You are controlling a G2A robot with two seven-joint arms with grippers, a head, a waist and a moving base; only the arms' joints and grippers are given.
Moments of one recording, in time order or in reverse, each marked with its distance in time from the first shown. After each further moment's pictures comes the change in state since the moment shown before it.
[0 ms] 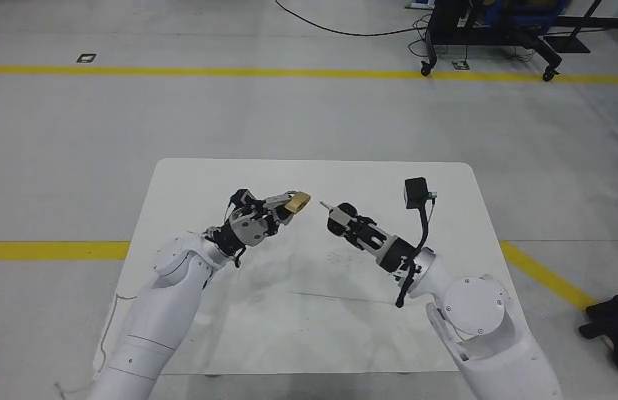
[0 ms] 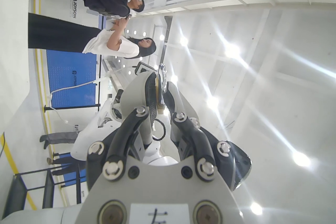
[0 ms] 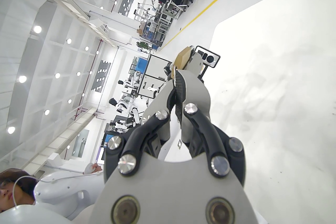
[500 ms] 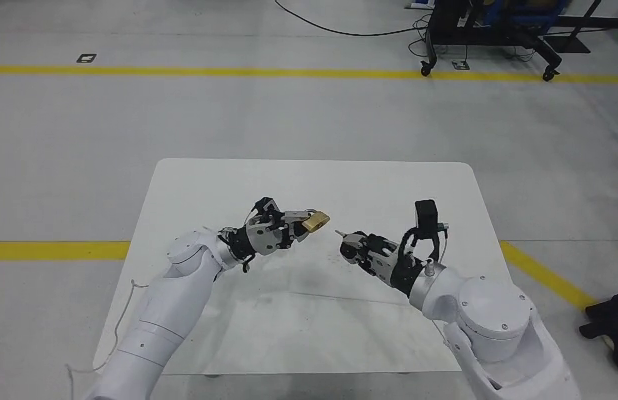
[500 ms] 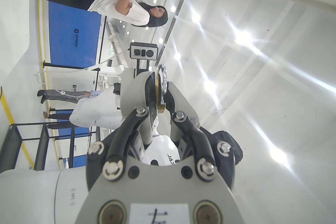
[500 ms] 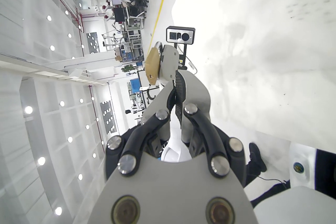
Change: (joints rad) left arm -0.073 -0.013 0.082 0.088 0.004 0.108 -0.150; right arm -0.042 -0.005 0.041 -0.202 0.252 0.621 -0.134
